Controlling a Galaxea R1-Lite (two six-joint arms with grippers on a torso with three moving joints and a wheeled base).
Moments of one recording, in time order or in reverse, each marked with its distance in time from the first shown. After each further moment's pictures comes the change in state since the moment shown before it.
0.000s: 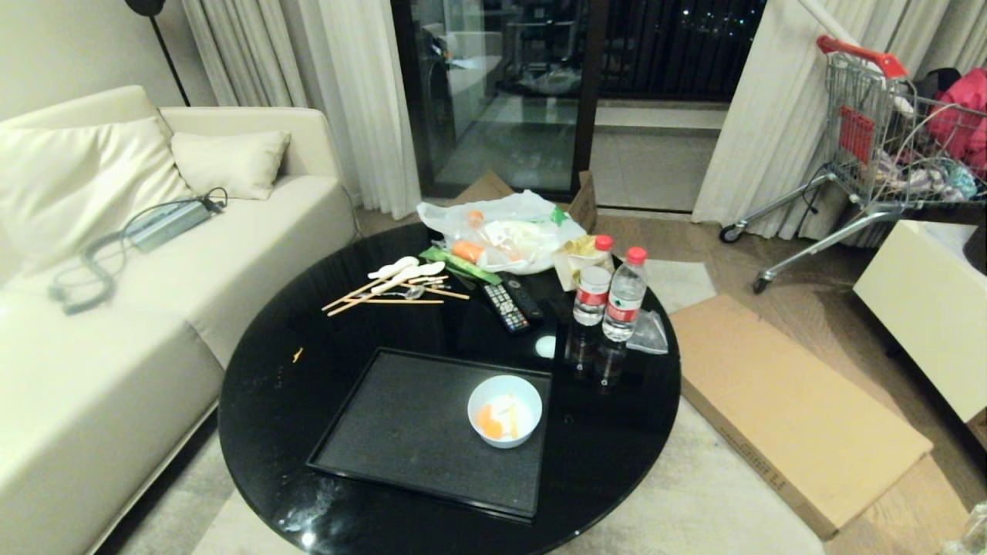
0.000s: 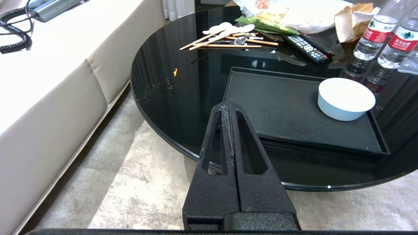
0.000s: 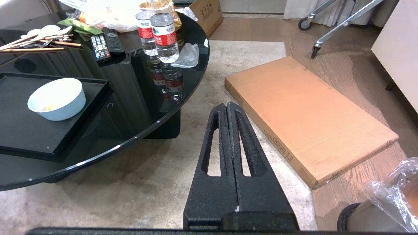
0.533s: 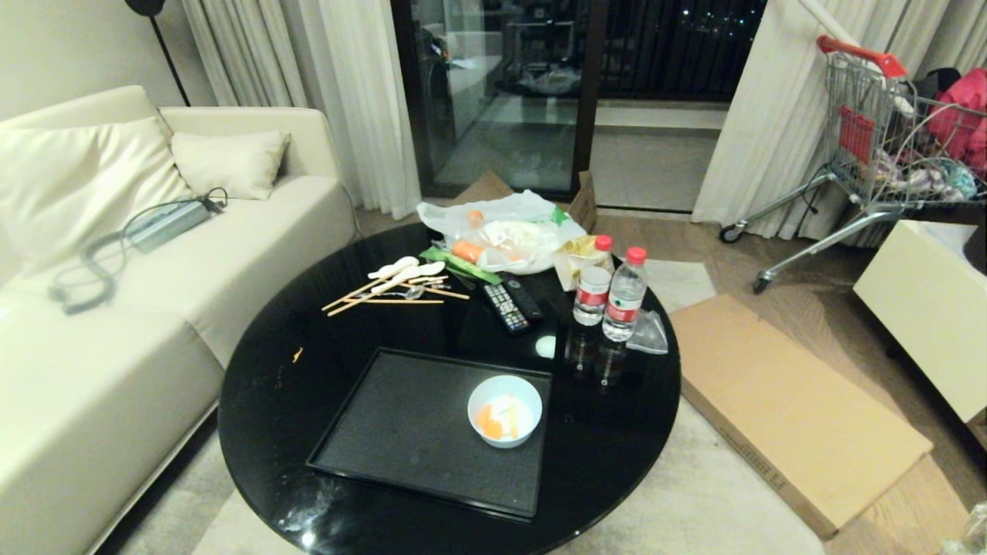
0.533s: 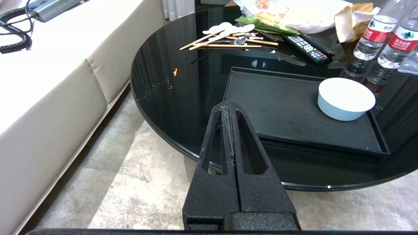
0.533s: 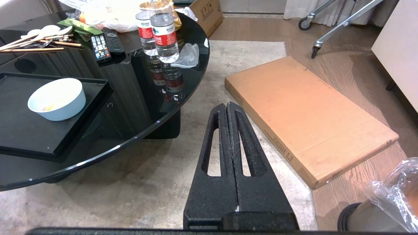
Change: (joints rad) left arm 0.000 0.000 0.000 0.000 0.000 0.000; right arm 0.000 0.000 0.000 0.000 0.000 0.001
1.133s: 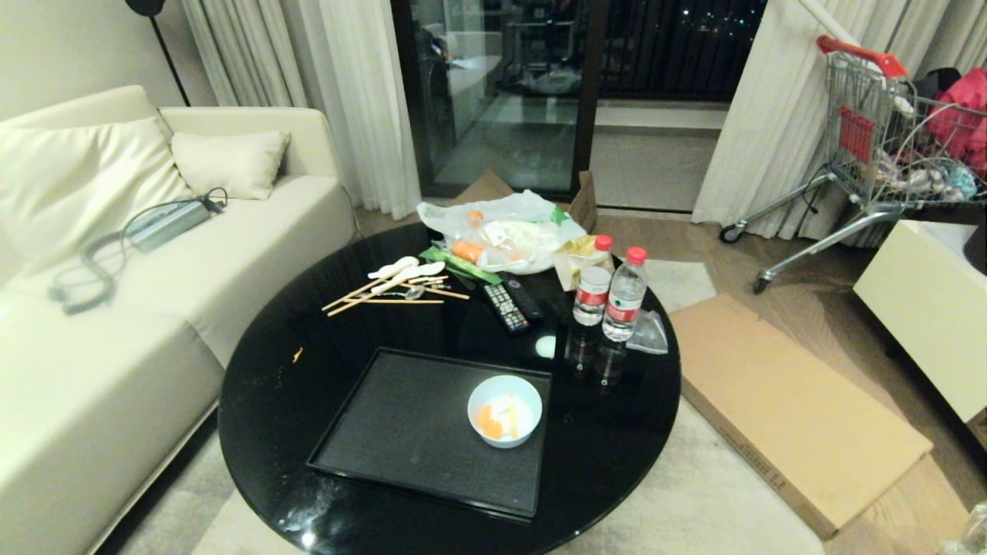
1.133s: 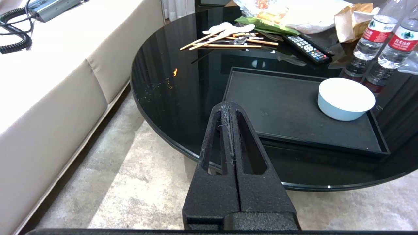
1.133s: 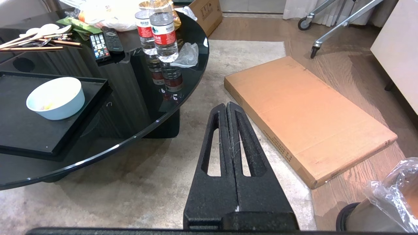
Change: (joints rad) left arm 0.000 0.000 0.000 0.000 0.000 0.000; right arm 0.000 0.000 0.000 0.001 -0.001 -0.006
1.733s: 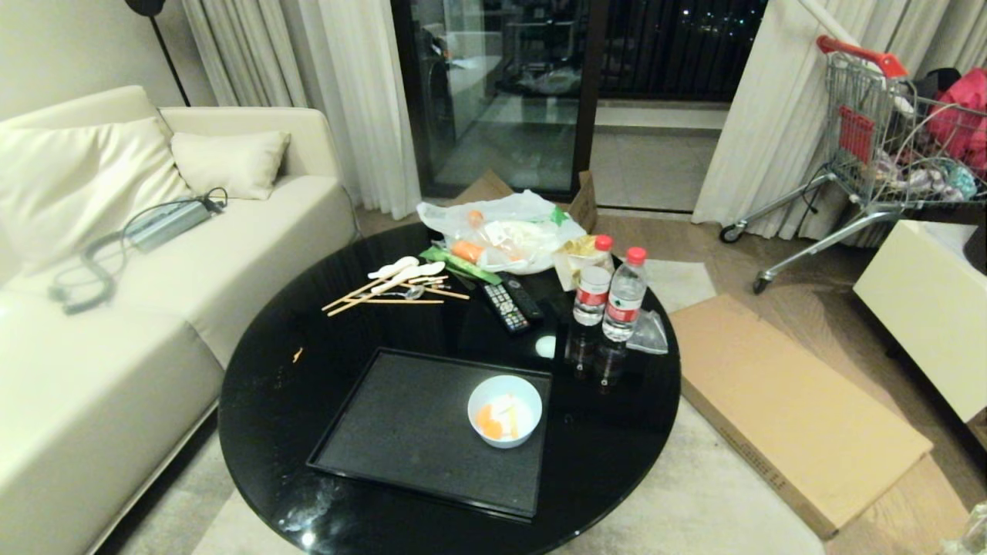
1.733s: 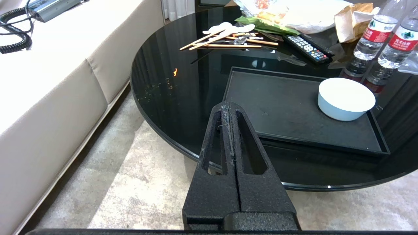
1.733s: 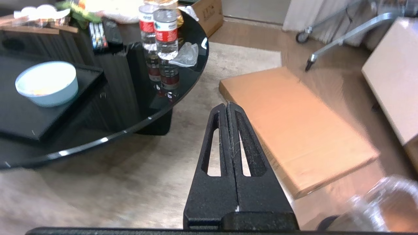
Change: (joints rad) left arm 0.000 0.000 0.000 0.000 0.000 0.000; right arm 0.000 0.000 -0.002 -0.009 0.028 -0.108
